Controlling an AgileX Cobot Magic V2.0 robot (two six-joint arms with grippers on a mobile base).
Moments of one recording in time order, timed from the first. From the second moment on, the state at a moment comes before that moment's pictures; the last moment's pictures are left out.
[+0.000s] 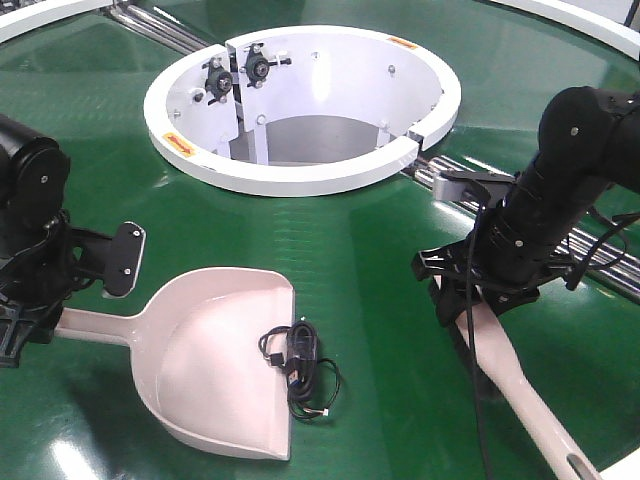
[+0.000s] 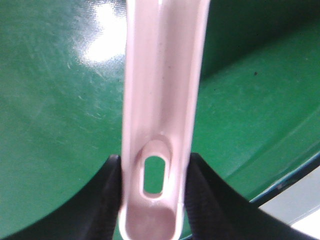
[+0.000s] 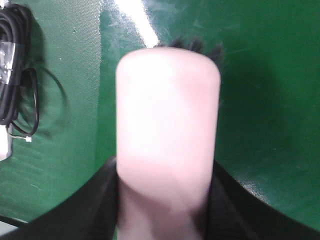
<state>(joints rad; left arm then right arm) -0.27 1.68 -1.24 0.28 1.23 1.14 0.23 1.71 -1.33 0.22 1.22 -0.03</state>
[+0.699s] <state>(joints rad) -0.27 1.68 -1.24 0.27 1.23 1.14 0.23 1.71 -1.33 0.22 1.22 -0.03</state>
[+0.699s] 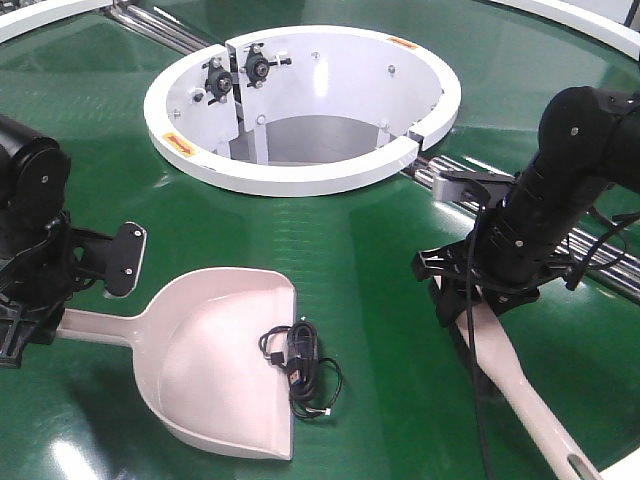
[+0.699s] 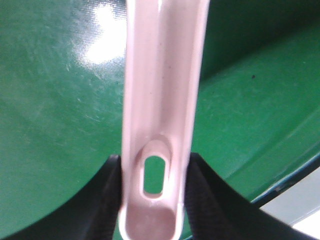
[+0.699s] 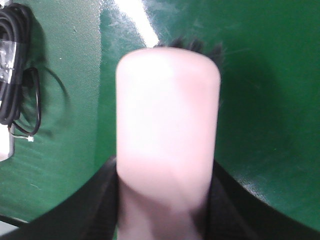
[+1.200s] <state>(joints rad) -0.27 1.68 -1.24 0.27 1.23 1.14 0.23 1.71 -1.33 0.23 1.18 -0.03</state>
